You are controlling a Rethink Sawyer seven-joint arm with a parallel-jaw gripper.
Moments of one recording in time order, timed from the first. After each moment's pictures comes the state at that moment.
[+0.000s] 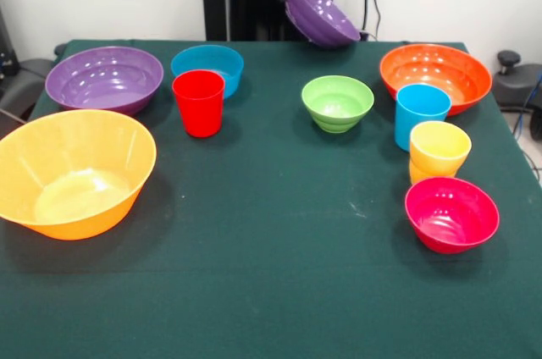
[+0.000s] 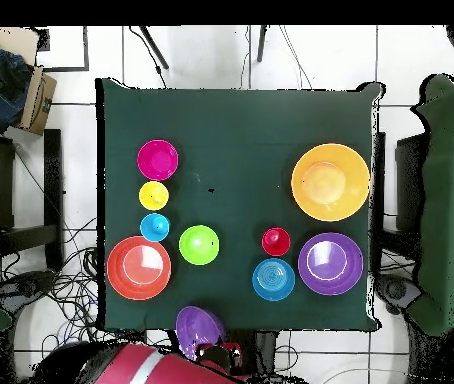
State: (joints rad) arm -0.12 -0.47 -0.32 2.42 -0.41 -0.49 1.81
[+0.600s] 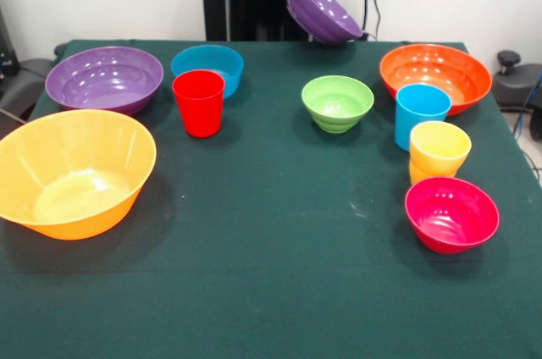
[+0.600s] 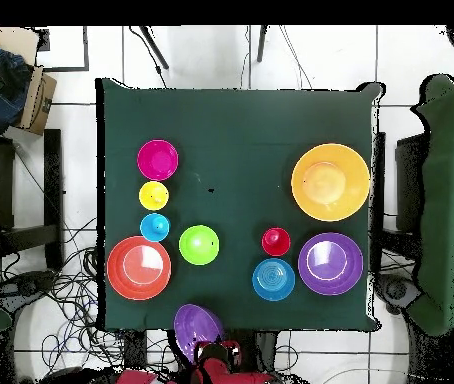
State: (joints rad) arm -0.13 -0.54 -0.29 2.42 -0.41 -0.42 1.81
